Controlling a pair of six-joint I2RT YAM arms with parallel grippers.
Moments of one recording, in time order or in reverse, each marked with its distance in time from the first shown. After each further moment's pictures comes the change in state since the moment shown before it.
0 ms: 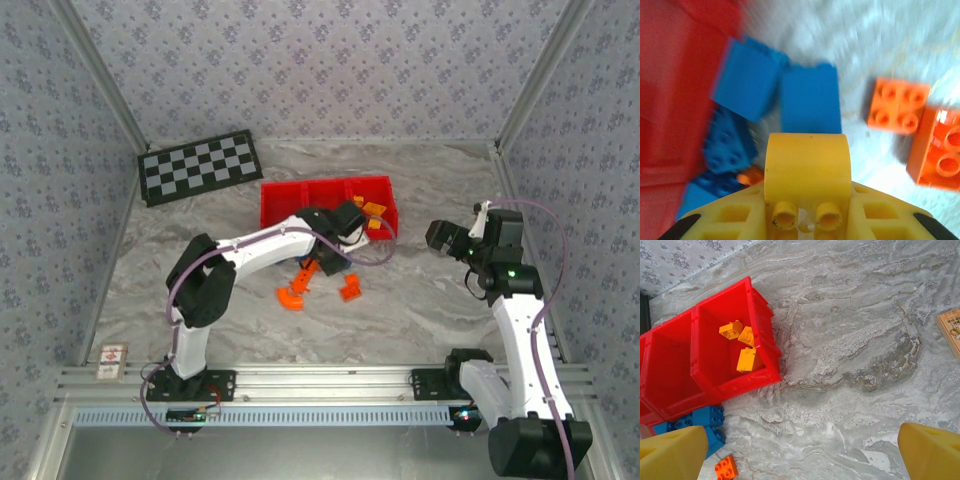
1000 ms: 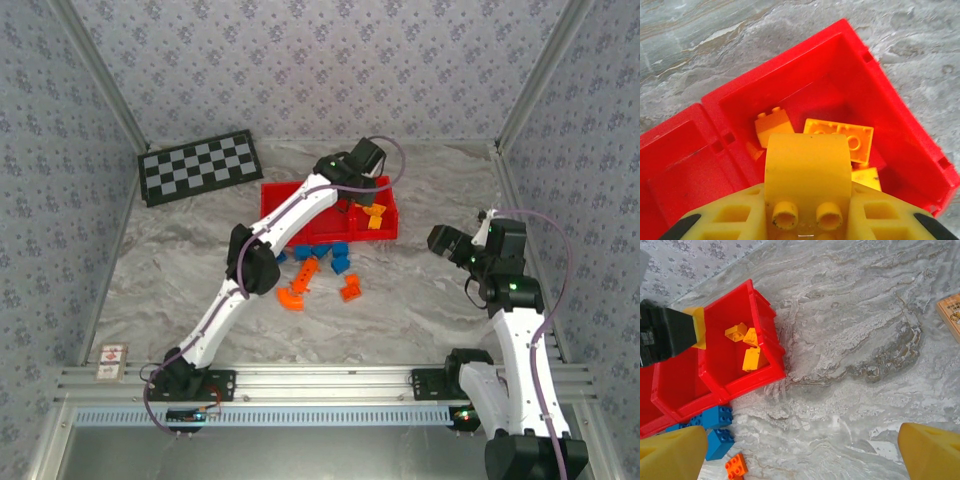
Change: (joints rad) left arm 0.129 0.594 1.056 -0.160 0.003 -0.439; right arm -0.015 -0.083 -0.052 -0.005 -0.018 0.060
